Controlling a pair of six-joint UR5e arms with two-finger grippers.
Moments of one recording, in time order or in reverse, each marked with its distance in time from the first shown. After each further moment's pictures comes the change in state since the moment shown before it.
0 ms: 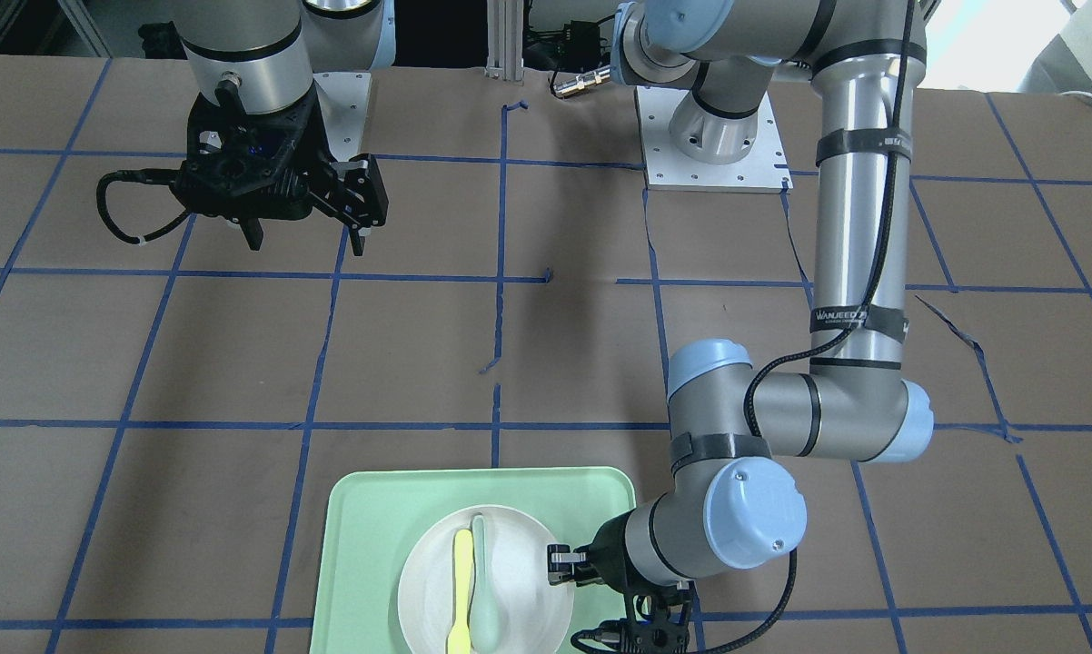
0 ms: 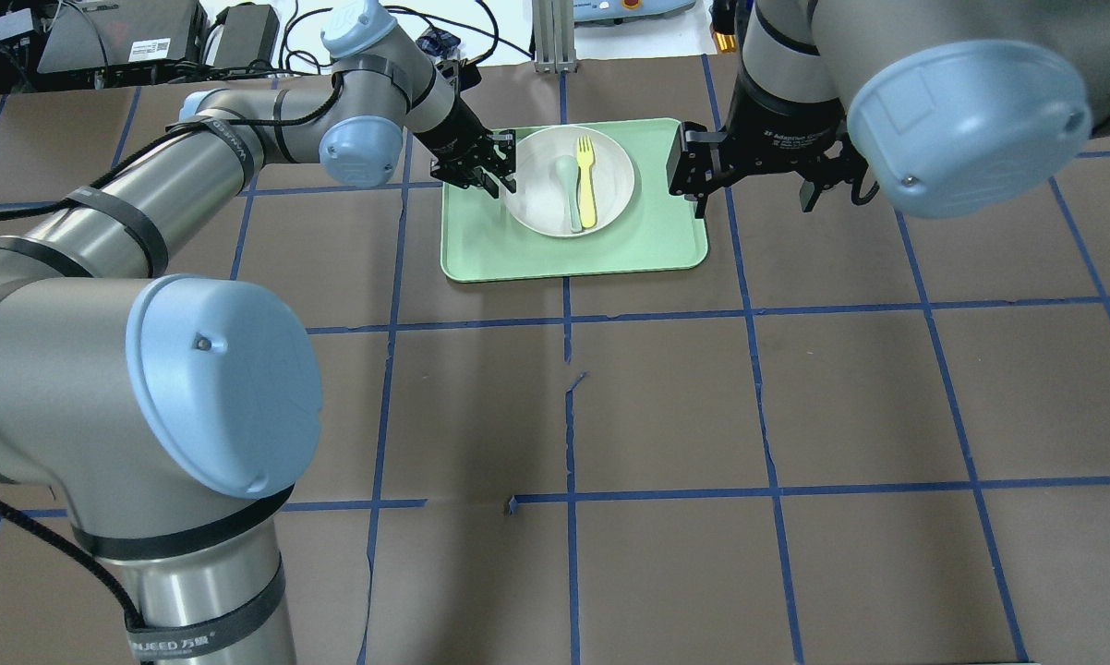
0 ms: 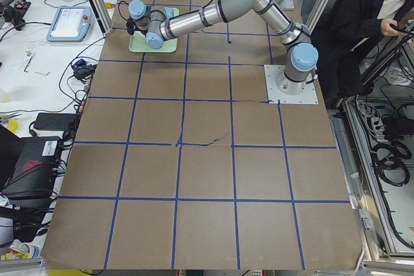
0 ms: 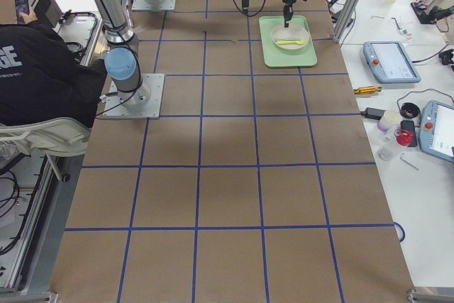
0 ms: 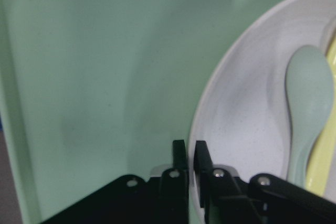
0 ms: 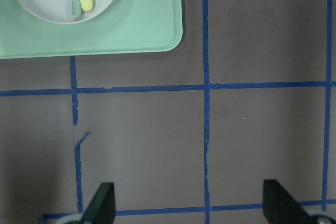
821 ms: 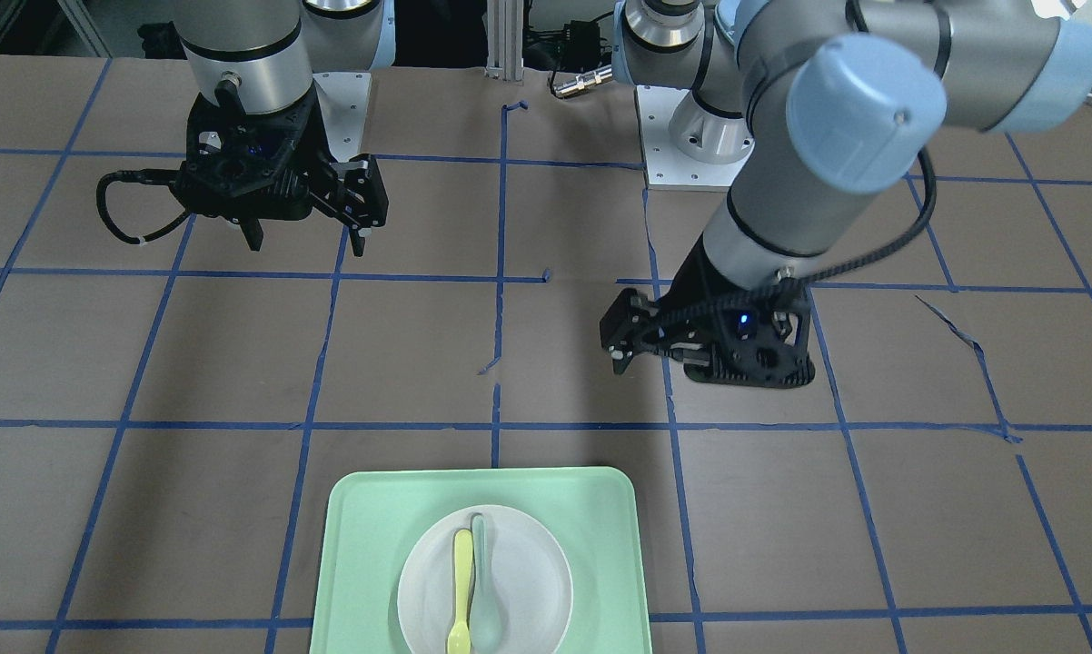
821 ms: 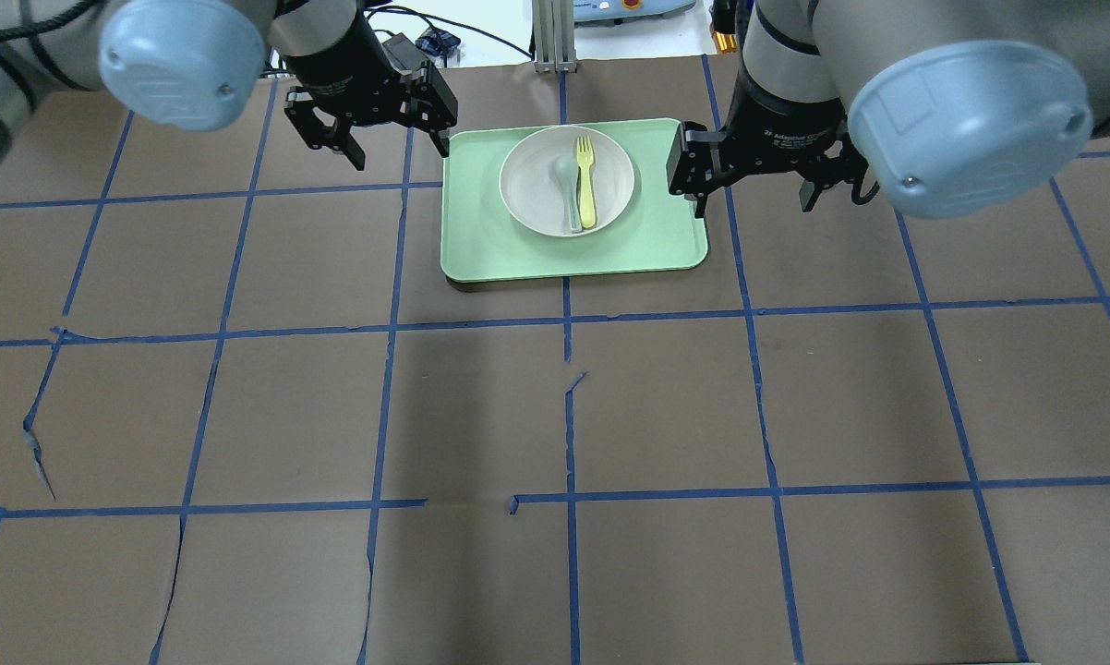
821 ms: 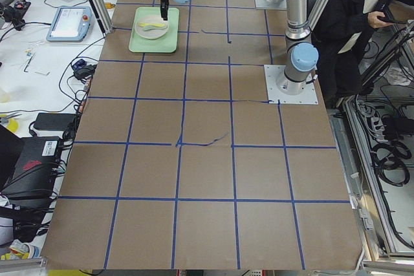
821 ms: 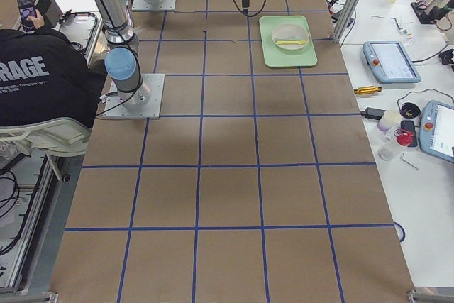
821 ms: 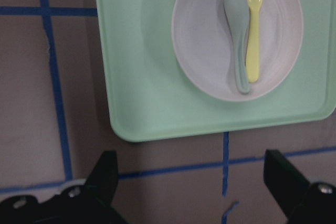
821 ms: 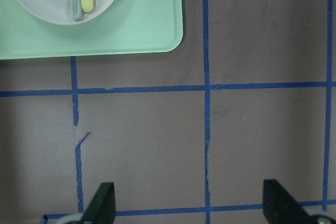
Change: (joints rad) left arm -0.008 0.554 -0.170 -0.391 0.275 -0.005; right arm 0.000 0.000 0.000 -0.002 0.002 0.000
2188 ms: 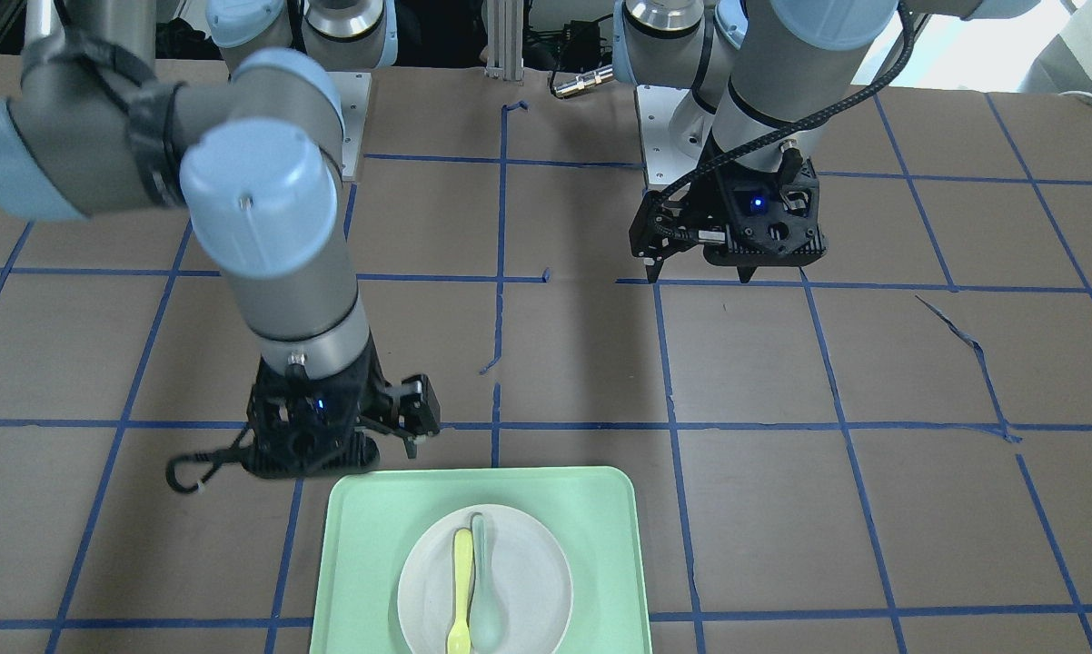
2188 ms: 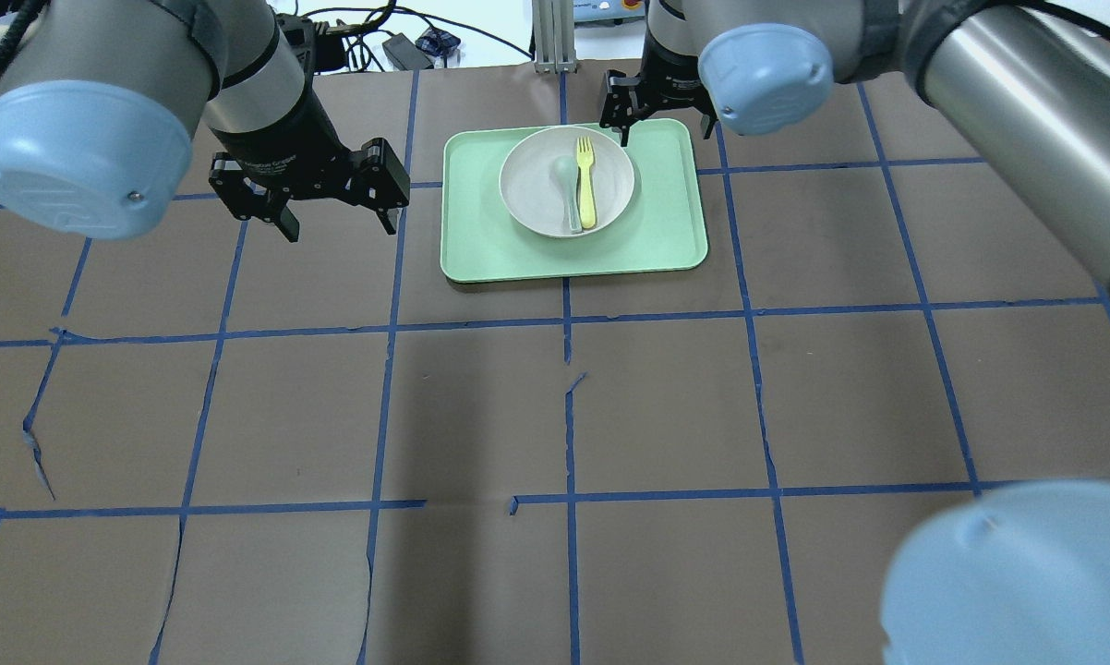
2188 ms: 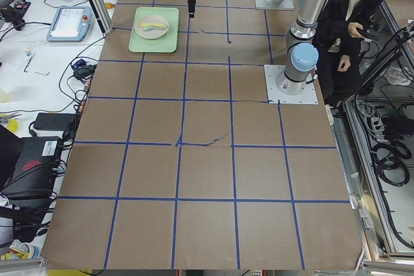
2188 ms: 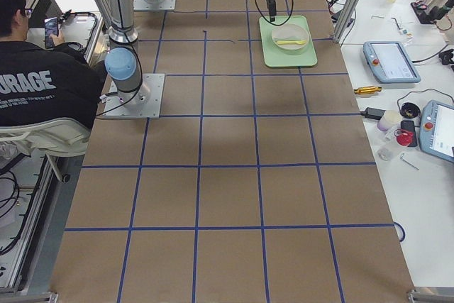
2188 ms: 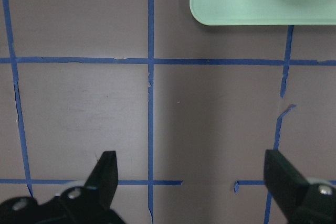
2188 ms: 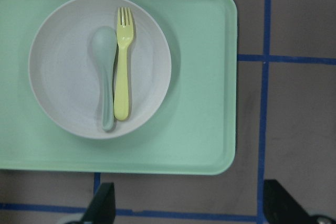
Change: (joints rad) left arm -0.003 0.162 -0.175 -0.015 0.107 -0.024; right arm 0.022 0.470 -0.291 -0.253 0.057 -0.054
